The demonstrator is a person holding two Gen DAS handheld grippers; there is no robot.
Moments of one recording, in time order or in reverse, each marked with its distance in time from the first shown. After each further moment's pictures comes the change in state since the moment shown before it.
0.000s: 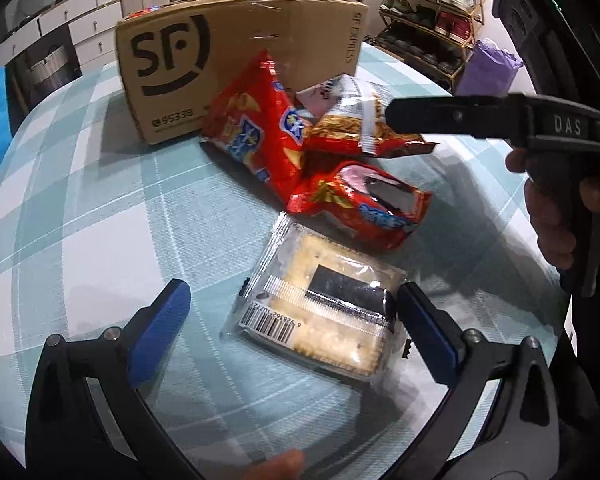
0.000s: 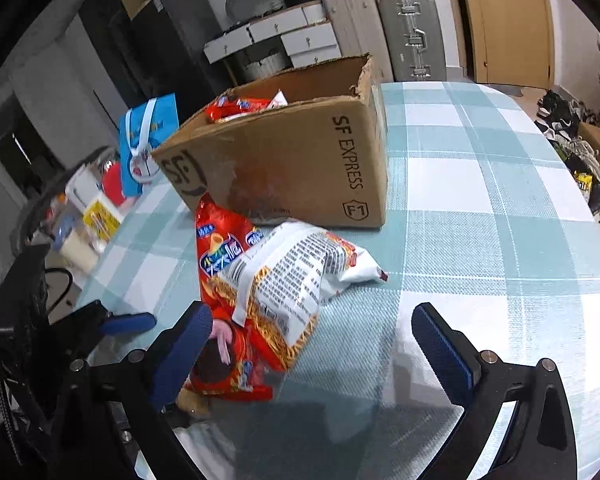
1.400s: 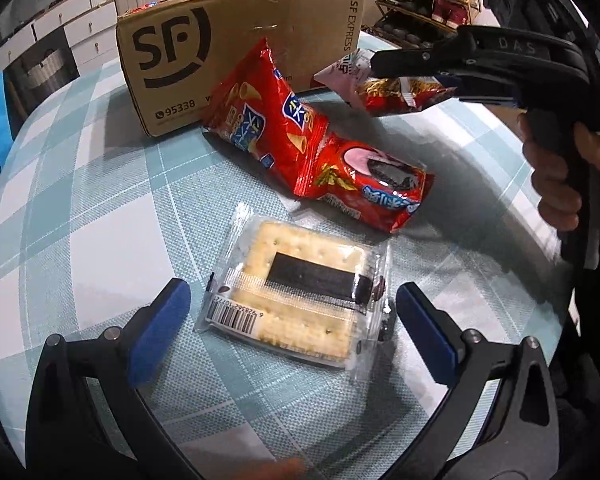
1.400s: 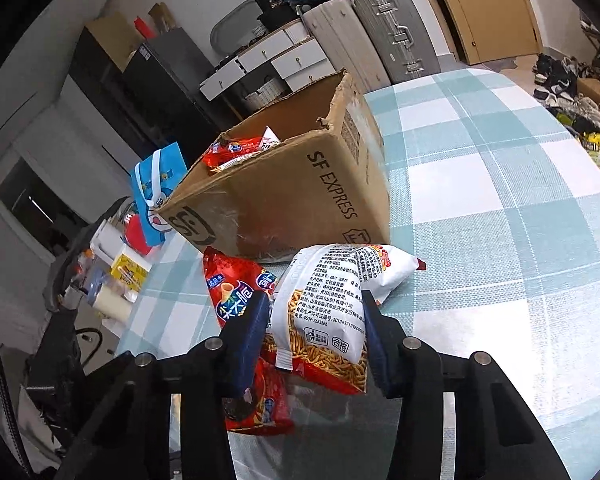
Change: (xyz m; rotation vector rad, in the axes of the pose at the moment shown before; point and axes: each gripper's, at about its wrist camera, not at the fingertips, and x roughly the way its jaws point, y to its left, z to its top) left arm -0.007 -0.013 -0.012 0.045 0.034 0.020; right arm -0.003 -0.024 0.012 0.167 -0.068 0.120
